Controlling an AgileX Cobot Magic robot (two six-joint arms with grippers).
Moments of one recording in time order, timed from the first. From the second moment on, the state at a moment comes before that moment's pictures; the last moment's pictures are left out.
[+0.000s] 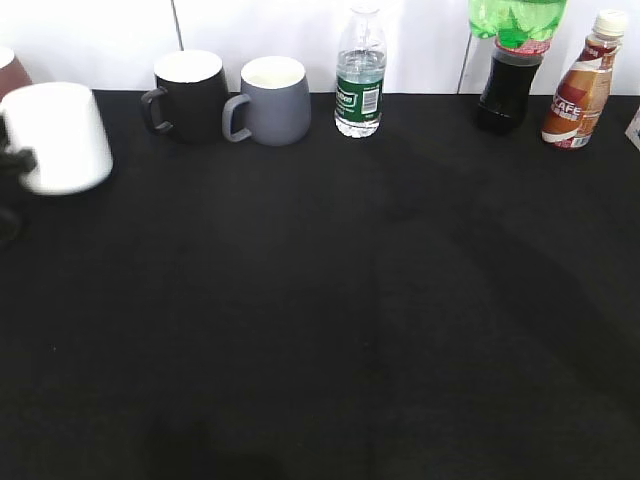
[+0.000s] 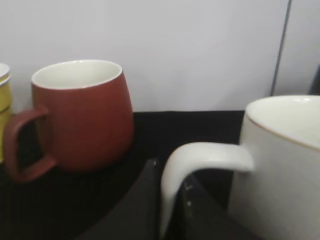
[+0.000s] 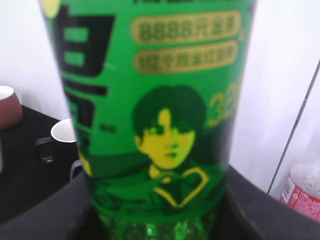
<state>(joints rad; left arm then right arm) 0.13 1.99 -0.72 0.20 -1.12 -0.10 0.40 1.28 -0.89 -0.59 -0.28 0.51</state>
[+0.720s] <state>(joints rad) 0.10 2.39 -1.21 0.21 -1.21 -0.13 0.40 1.28 -0.82 -0.60 -0.33 0.51</state>
